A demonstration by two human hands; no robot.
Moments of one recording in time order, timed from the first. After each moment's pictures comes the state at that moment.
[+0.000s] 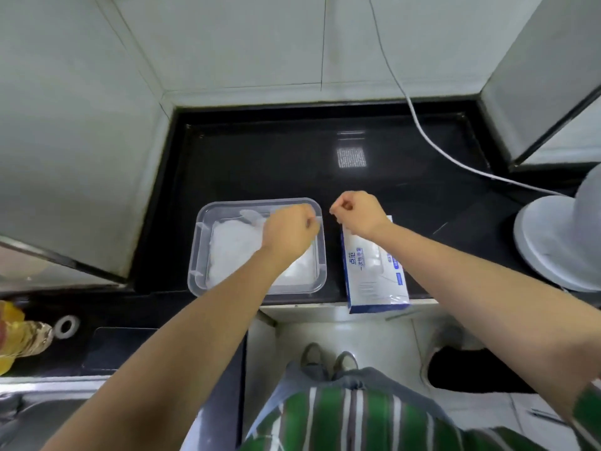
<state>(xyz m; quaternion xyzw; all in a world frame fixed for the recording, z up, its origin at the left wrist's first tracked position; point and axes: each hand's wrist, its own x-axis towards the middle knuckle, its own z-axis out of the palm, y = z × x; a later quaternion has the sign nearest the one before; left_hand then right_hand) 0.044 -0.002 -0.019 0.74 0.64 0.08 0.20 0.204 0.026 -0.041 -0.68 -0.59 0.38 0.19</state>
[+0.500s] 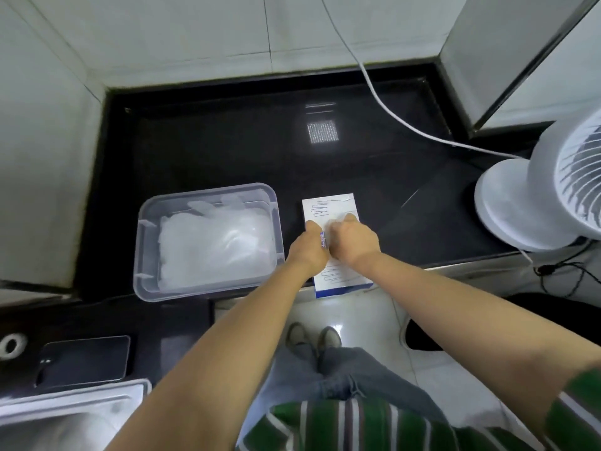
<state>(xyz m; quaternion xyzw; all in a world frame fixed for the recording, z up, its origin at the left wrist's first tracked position) 0.139 -0.032 -0.091 0.67 0.62 -0.04 0.41 0.249 -0.034 -0.100 -0.72 -0.65 0.23 -0.09</state>
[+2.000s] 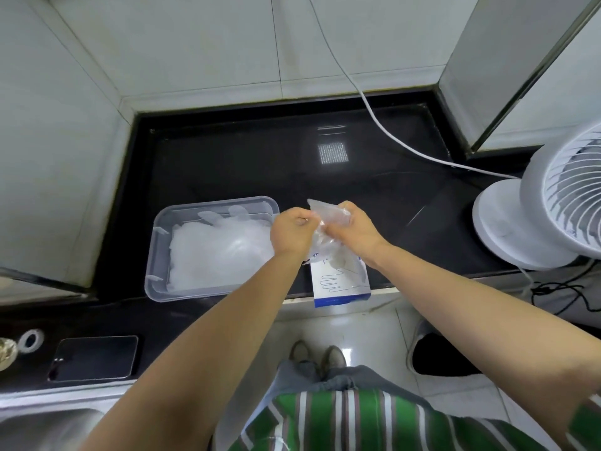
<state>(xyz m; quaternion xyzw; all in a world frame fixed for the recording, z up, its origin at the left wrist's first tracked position) 0.135 -0.017 -0.049 0.49 0.70 0.30 0.43 0.267 -0.029 -0.057 -0.63 -0.46 0.53 0.33</state>
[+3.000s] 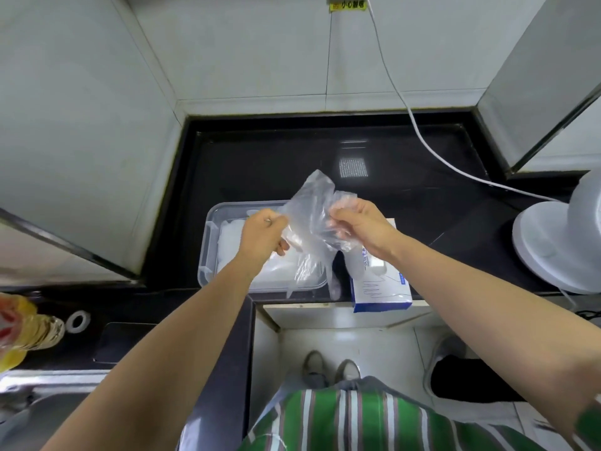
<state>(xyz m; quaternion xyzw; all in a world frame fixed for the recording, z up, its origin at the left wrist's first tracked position) -0.008 -0.016 -0.031 0.47 0.69 0.29 0.47 0.199 -0.006 -0.033 -0.53 -0.42 0.64 0.37</state>
